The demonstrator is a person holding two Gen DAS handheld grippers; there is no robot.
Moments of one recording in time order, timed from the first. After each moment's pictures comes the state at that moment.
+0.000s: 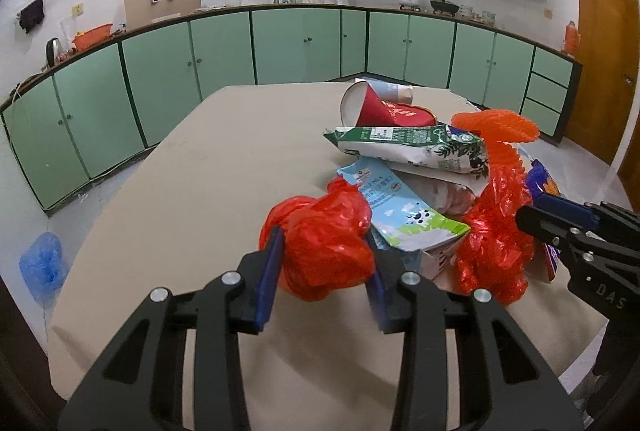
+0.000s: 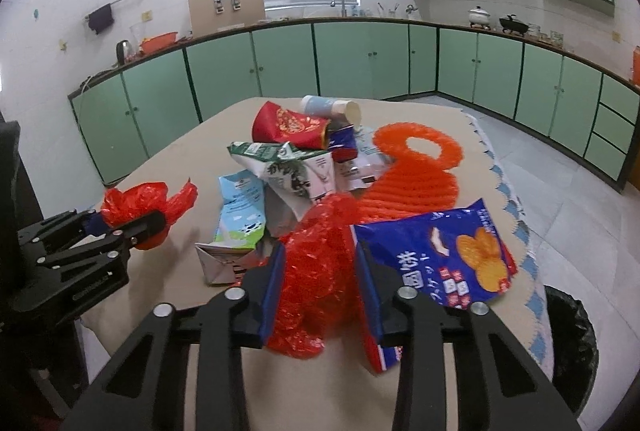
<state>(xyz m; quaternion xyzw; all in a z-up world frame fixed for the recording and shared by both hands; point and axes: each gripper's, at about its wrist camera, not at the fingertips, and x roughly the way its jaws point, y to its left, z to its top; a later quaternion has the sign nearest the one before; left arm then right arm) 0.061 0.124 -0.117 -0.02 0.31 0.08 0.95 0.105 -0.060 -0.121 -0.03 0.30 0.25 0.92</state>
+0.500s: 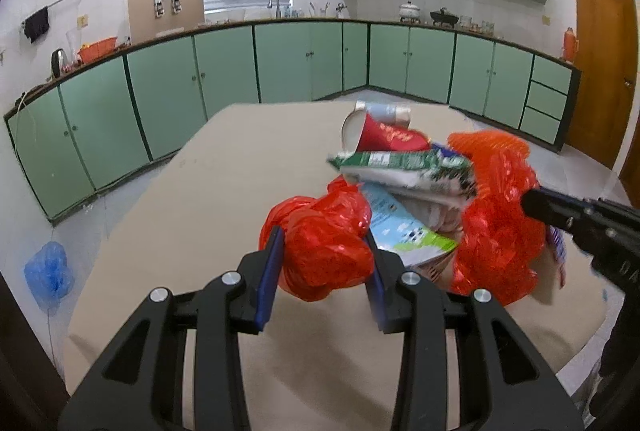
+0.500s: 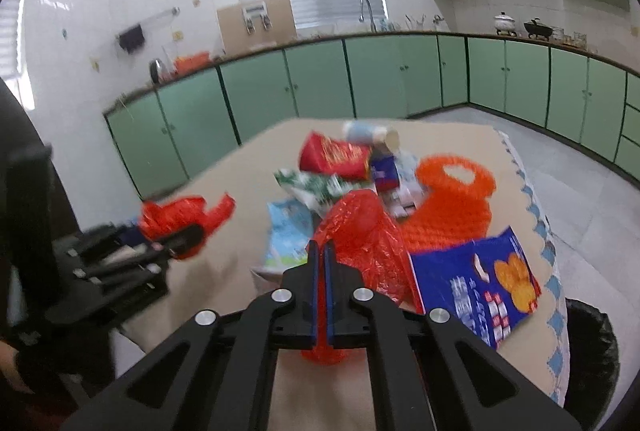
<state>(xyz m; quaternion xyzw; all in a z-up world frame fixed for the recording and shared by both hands) 0.050 0.121 -0.095 -0.01 0.28 0.08 0.96 0.090 -0.071 -0.084 0.03 0.26 0.32 0.91</state>
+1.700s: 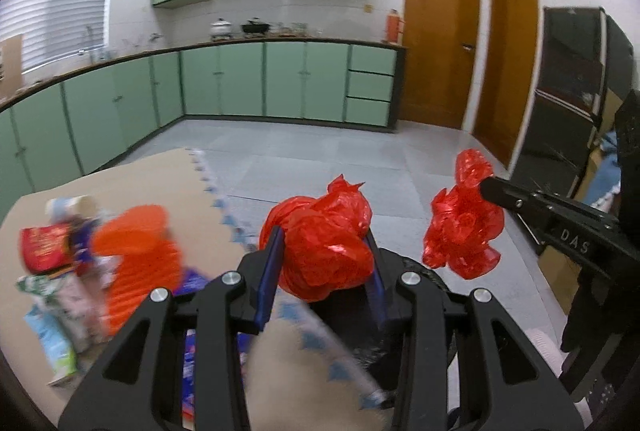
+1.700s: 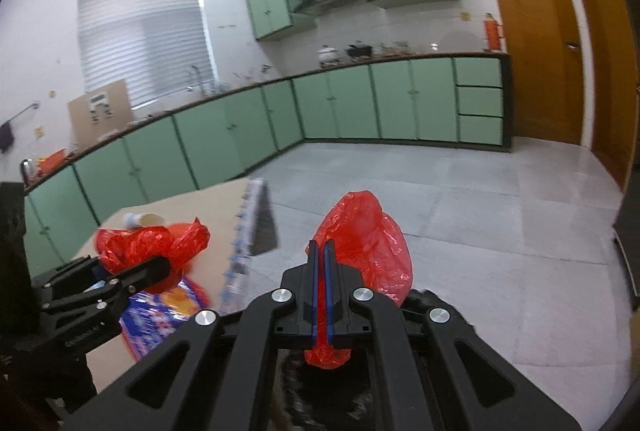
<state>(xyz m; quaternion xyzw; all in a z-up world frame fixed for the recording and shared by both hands) 0.120 -0.141 -0.089 0.04 0.25 -0.24 0.94 0.080 -0.343 -0.080 0.11 0.22 0.02 0.97</state>
